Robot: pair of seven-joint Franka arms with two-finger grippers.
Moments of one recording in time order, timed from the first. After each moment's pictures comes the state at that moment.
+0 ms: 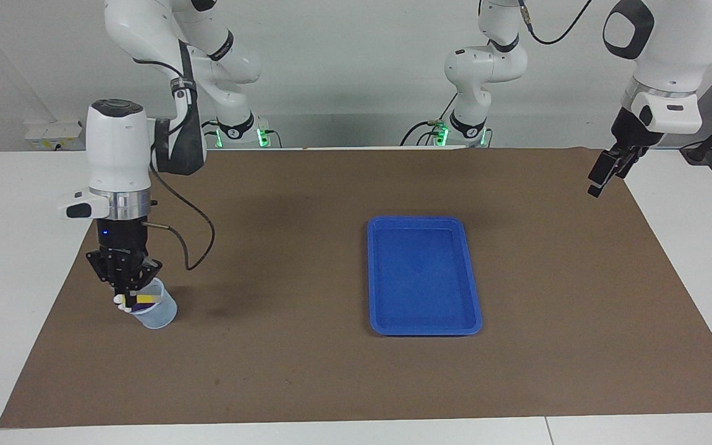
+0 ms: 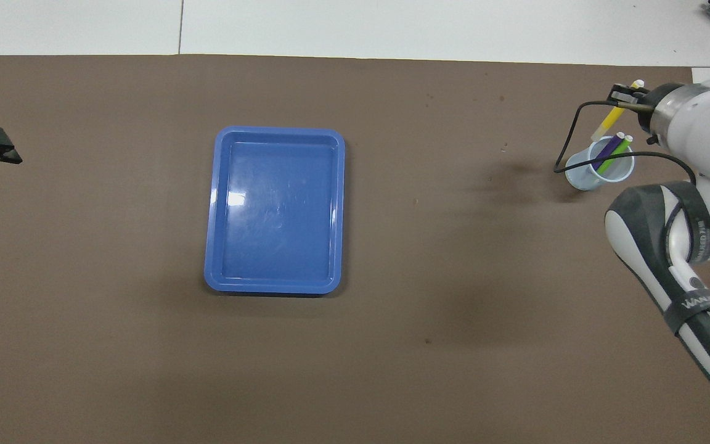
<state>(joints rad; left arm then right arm) 0.04 -0.05 -0.01 -1.71 0.02 1.84 -0.47 -0.17 0.23 0.11 -1.85 -0.38 2.68 0.47</state>
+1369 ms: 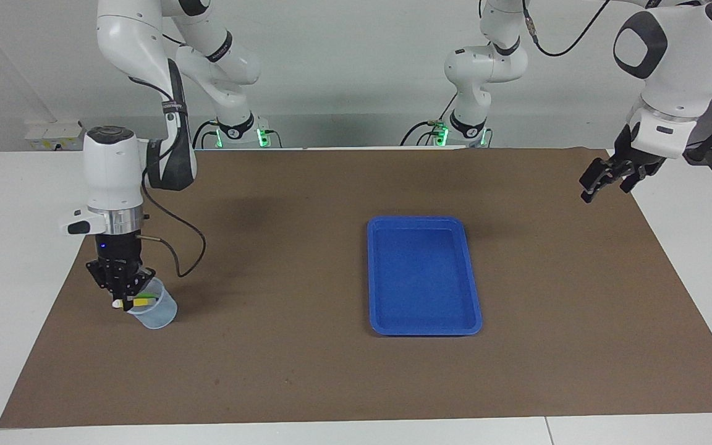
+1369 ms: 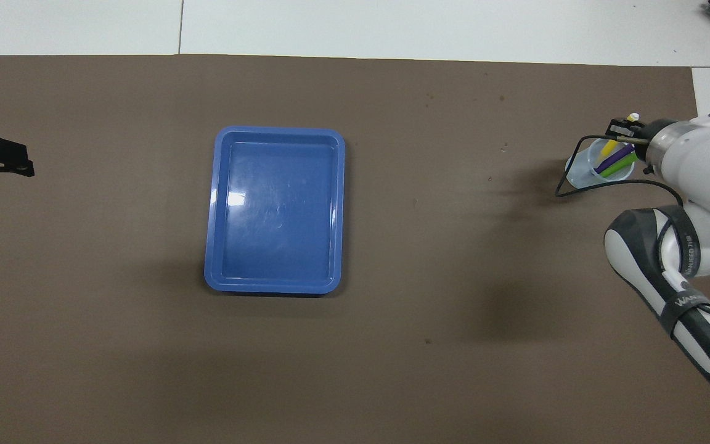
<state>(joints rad) 0.00 0.04 0.03 -1.62 0.02 1.73 -0.11 -0.23 0.27 0.11 -1.98 -0.38 2.81 0.44</state>
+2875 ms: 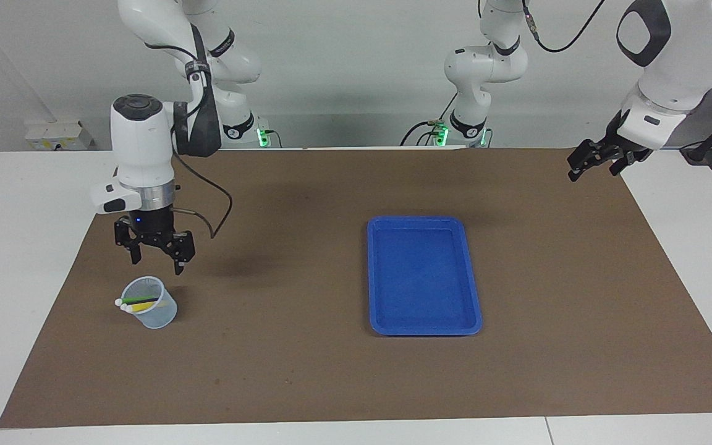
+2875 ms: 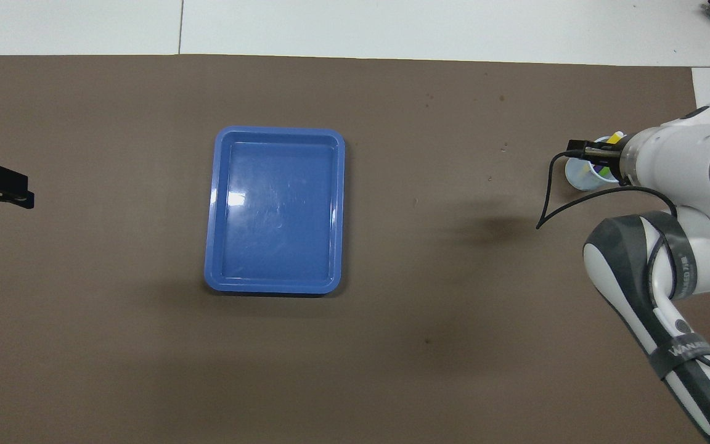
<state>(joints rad) 0.00 0.04 0.04 -1.56 0.00 1.54 -0.03 -0.09 0.09 0.13 -1.96 -0.29 2.35 0.45</state>
